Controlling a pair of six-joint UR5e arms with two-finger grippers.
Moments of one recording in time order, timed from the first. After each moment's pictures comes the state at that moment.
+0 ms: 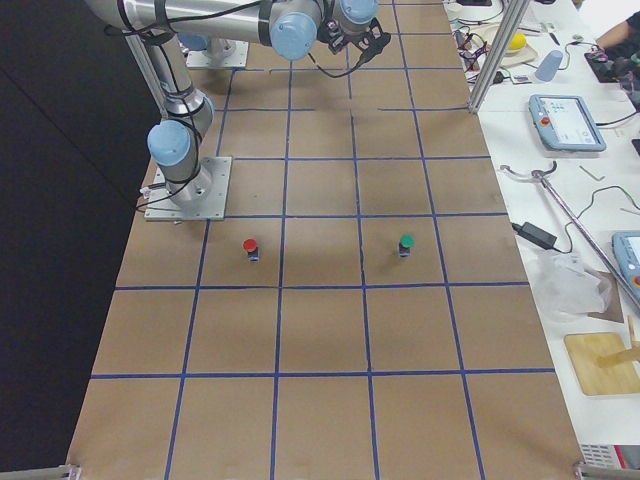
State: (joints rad) left arm -1.79 -1.81 -2.10 -1.63 -0.68 1.51; right arm 1.37 -1.57 1.59 -1.42 -0.77 0.57
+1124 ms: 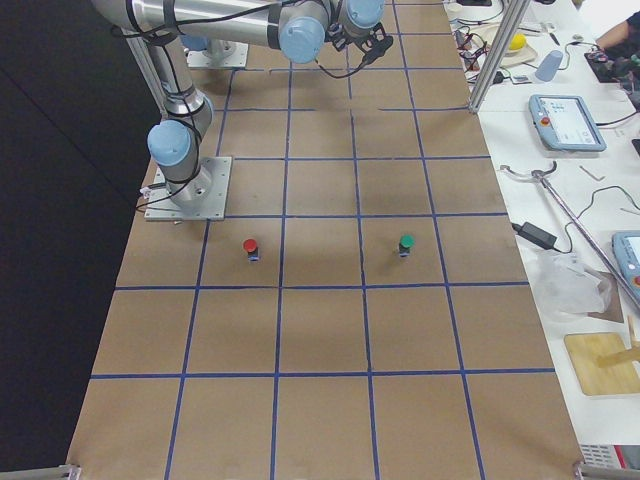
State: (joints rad) left arm -1.79 -1.80 -2.11 -1.63 -0.69 1.51; right arm 1.39 -1.54 1.58 -1.42 -0.75 0.60
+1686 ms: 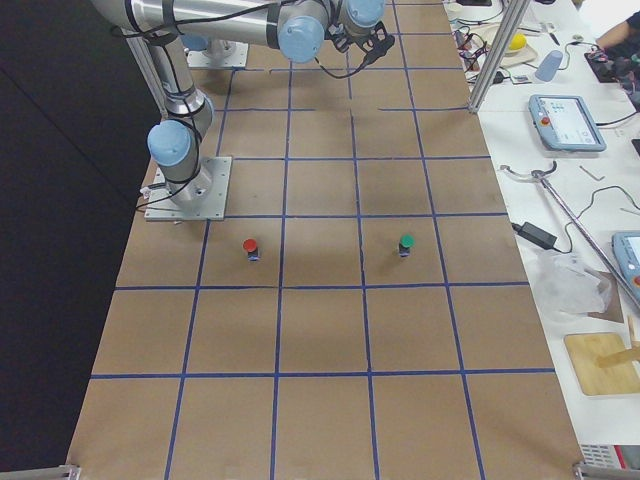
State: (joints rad) left arm -1.77 -1.79 -2.09 -1.62 -0.61 1.39; right arm 1.37 -1.55 1.56 -1.42 -0.77 0.60
